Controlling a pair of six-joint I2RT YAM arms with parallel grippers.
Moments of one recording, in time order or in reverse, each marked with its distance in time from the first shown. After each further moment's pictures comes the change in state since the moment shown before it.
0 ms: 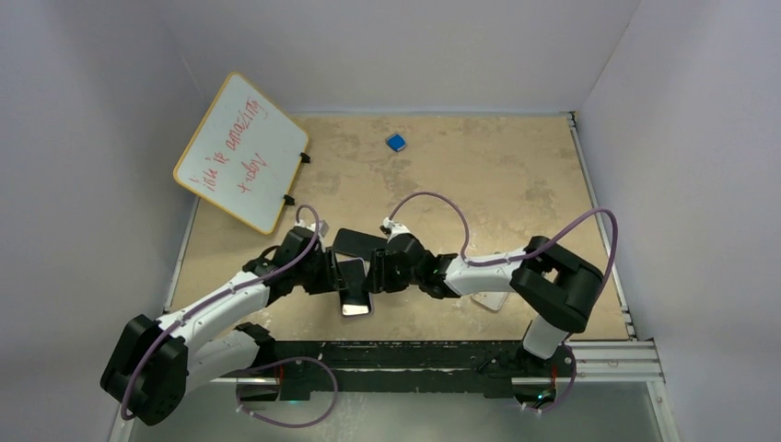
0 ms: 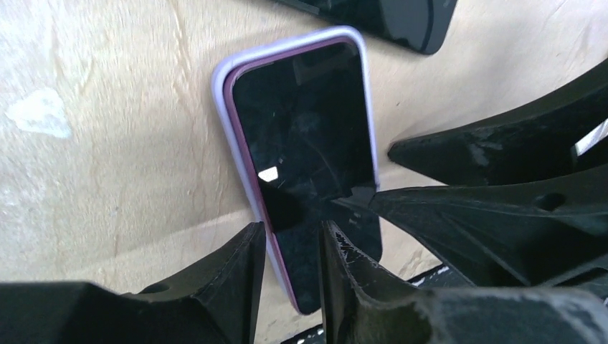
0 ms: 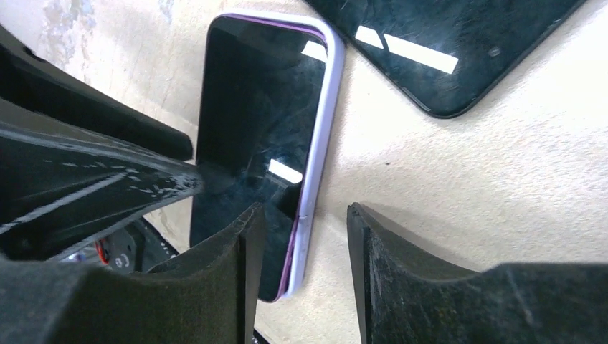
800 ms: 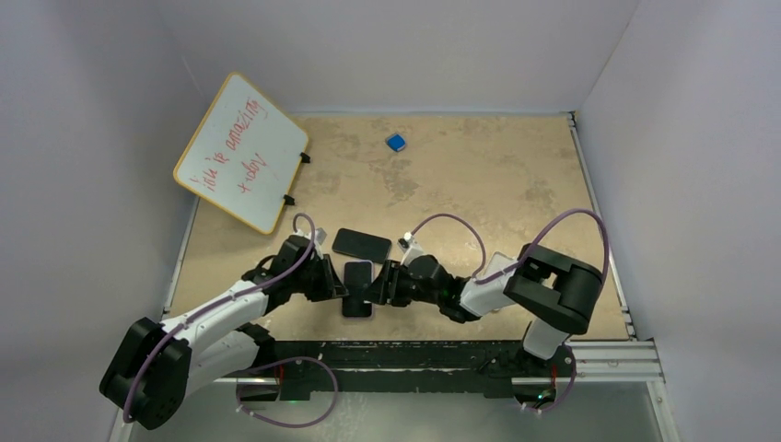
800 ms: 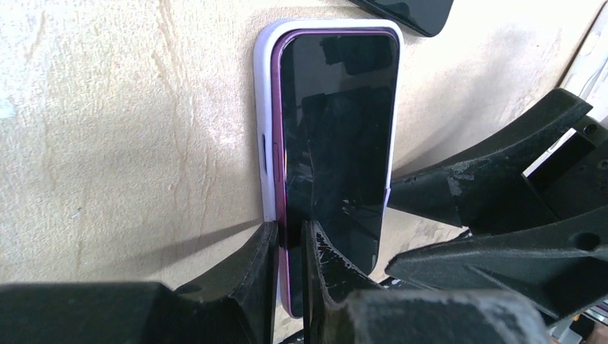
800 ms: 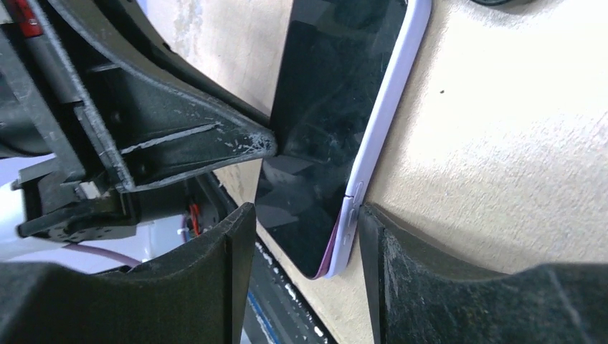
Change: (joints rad) left arm 0.014 -0.019 -0.122 0.126 0.105 -0.074; right arm 0.041 0.003 -0.265 0.517 -0.056 0.275
